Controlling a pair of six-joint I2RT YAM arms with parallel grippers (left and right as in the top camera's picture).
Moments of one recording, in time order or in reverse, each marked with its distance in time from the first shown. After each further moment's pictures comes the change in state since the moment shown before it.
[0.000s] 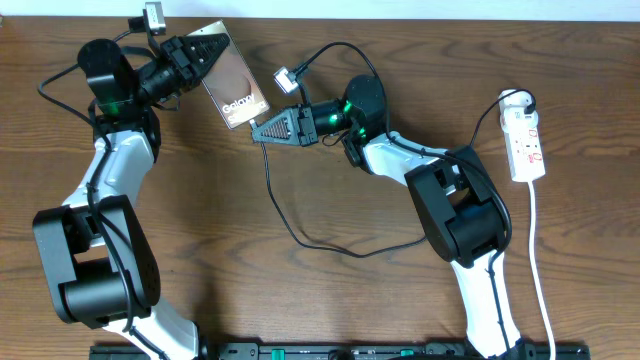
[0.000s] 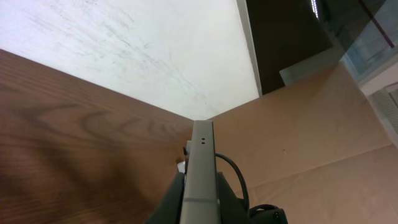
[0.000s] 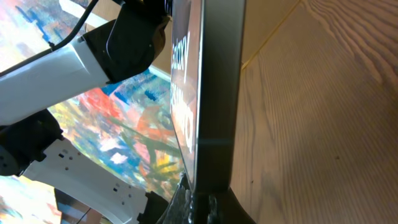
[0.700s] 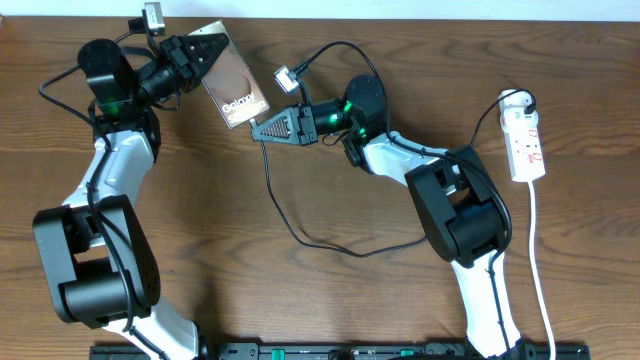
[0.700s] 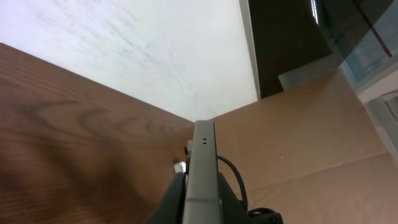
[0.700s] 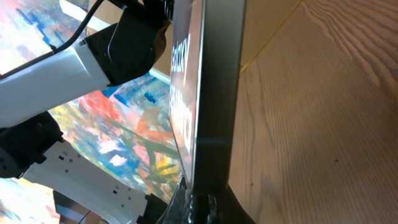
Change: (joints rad) left arm 0.000 0.000 0.000 0.000 -0.005 -0.042; right arm 0.000 0.000 0.000 0.001 0.009 0.000
